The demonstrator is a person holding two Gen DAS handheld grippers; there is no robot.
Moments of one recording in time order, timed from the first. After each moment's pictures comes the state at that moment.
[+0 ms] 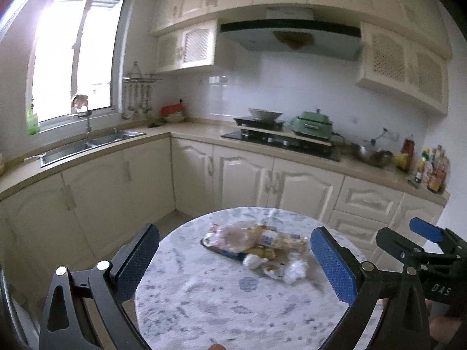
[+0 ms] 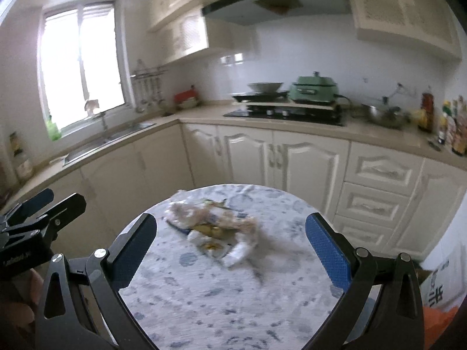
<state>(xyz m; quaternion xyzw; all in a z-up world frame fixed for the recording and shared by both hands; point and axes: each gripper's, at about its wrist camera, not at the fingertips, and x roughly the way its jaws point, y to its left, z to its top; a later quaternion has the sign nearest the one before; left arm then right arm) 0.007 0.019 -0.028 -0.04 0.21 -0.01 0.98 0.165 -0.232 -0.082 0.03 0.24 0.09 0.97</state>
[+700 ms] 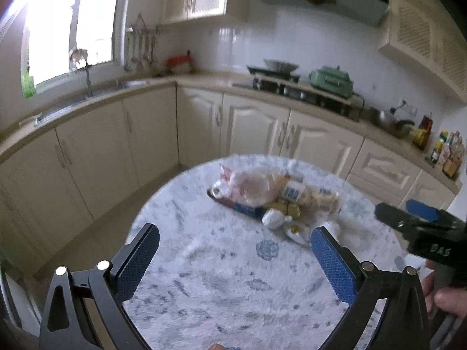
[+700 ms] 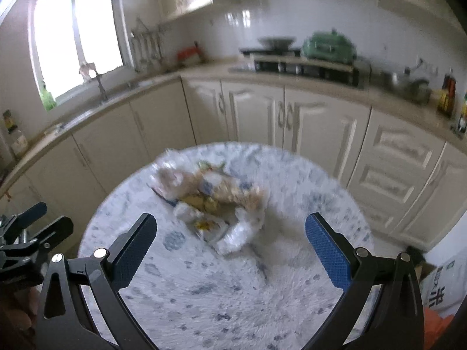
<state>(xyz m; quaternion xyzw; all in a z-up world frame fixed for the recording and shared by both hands) 0.137 0.032 -0.080 -0.06 0.33 0.00 0.94 0.261 -0.234 -0.169 0.03 0.37 0.09 0.93</state>
